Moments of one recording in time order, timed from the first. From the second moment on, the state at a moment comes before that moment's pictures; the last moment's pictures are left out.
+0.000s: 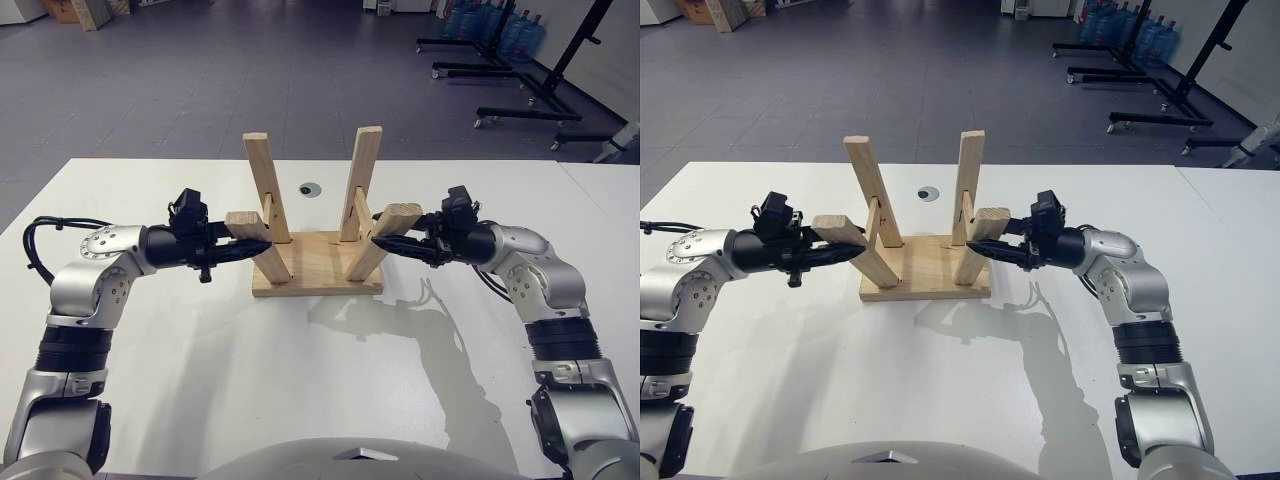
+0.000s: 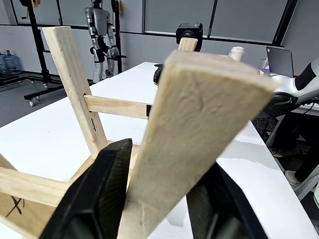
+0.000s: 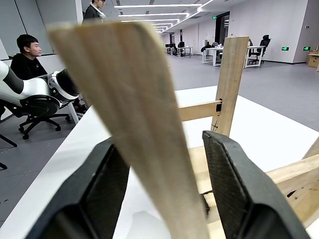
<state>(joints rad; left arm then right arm) -0.34 0.66 0.04 -0.02 -0.62 0.44 -1.29 -0.39 -0.55 -0.02 0.09 0.63 0.38 1.30</state>
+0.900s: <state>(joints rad) -0.32 0.69 0.09 -0.20 -0.81 0.72 -1.21 -0.36 -0.61 -0.08 -0.04 0.75 0.60 1.28</state>
